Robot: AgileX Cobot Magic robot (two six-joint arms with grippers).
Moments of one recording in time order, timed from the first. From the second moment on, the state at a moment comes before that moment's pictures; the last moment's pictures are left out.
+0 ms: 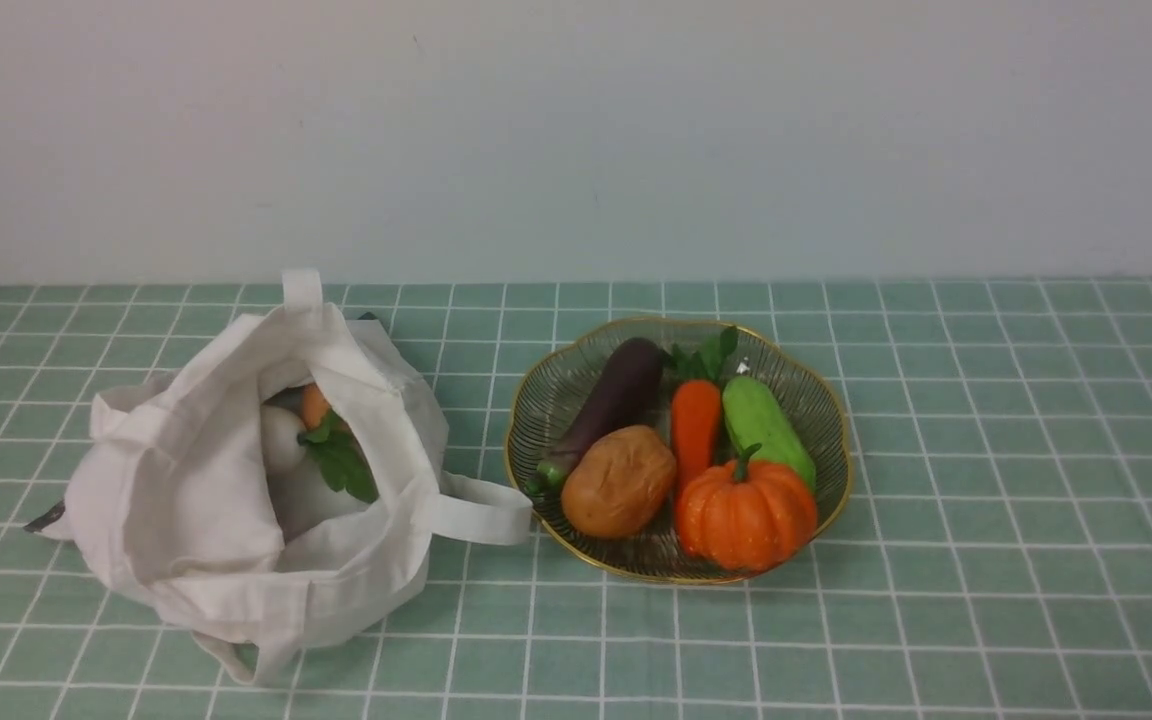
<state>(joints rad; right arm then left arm) -0.04 -0.01 0.02 -0.06 0.38 0.07 -0.28 0.04 -0.59 -0.08 0.59 -0.09</state>
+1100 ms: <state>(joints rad) -0.04 -0.01 0.02 -0.06 0.38 0.07 -0.05 -0.02 0.03 -0.01 0.32 0.03</state>
